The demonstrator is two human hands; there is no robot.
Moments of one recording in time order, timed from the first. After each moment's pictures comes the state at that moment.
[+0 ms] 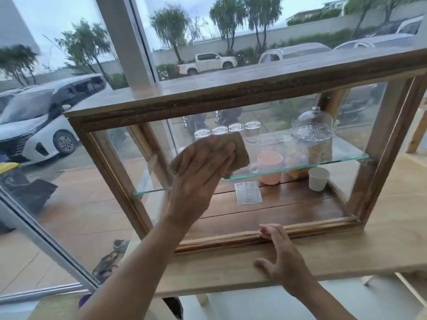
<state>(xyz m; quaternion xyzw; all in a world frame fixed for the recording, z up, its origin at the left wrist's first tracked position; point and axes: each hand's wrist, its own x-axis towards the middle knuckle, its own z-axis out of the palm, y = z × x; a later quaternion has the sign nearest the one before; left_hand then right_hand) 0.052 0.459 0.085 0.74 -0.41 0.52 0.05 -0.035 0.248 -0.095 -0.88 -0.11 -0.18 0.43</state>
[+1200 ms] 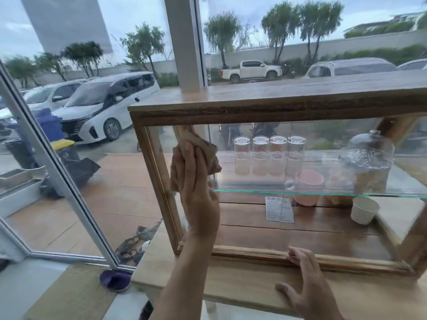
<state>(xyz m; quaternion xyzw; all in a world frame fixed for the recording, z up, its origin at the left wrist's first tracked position) 0.046 0.475 0.061 0.74 -0.08 0.61 0.27 -0.023 0.244 -0.106 -0.87 -0.16 -0.18 0.44</state>
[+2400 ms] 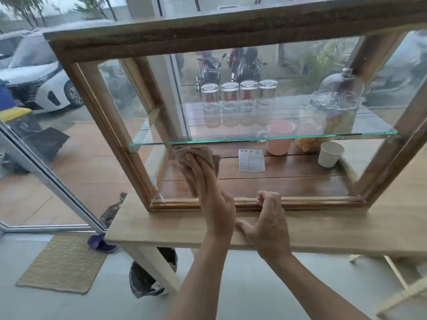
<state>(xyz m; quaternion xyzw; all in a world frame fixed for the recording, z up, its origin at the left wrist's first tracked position) 0.005 0.386 -0.041 0.80 -0.06 0.48 0.37 -0.029 0.278 -0.093 -0.90 -0.01 -0.27 0.34</state>
